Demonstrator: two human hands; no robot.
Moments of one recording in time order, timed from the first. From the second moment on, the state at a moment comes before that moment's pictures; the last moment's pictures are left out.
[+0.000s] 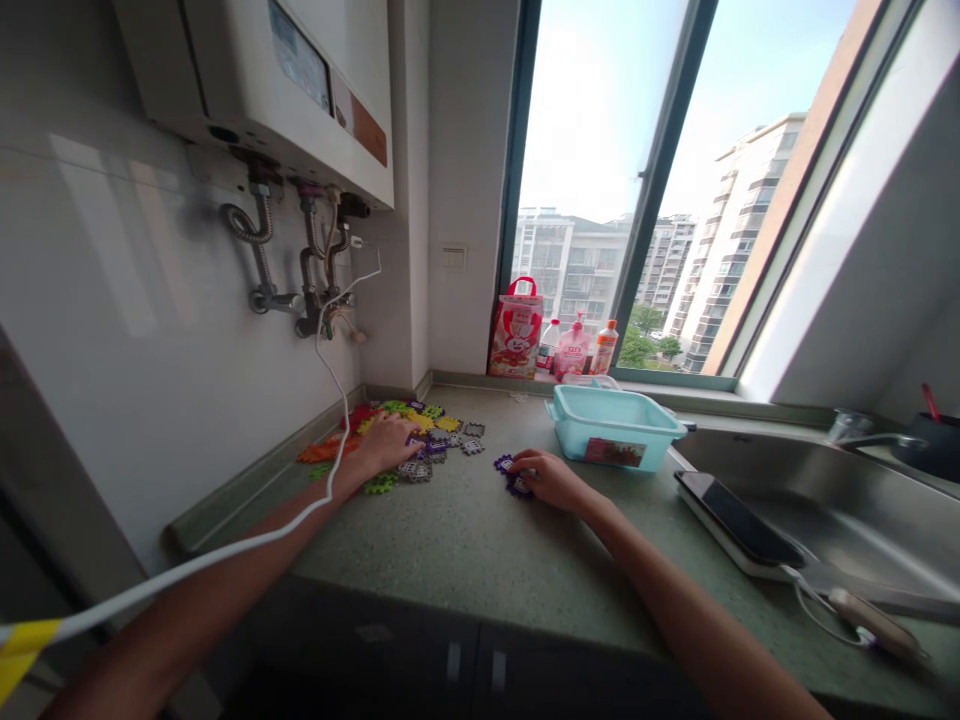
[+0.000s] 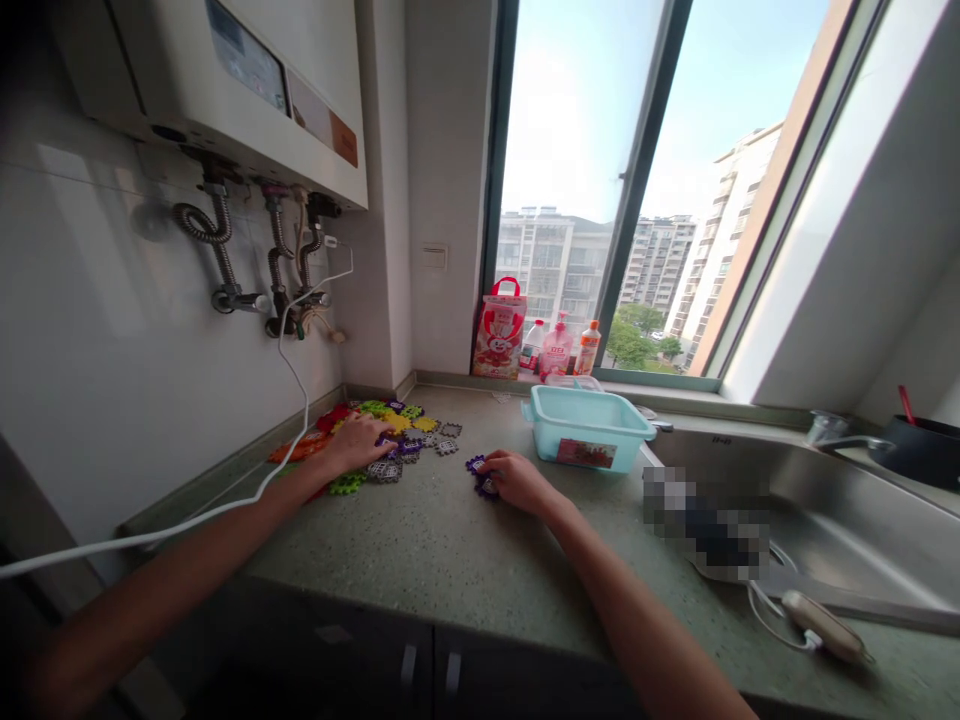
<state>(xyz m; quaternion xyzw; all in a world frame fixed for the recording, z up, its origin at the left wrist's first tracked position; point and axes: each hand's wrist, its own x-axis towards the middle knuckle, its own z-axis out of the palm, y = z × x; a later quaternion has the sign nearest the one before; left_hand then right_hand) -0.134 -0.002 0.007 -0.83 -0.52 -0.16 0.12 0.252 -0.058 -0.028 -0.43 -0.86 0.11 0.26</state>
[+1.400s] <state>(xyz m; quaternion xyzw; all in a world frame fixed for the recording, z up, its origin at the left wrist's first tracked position) -0.014 0.096 0.026 -0.90 -0.43 -0.07 -0.07 0.269 -0.056 -0.019 -0.45 -0.85 0.10 0.25</state>
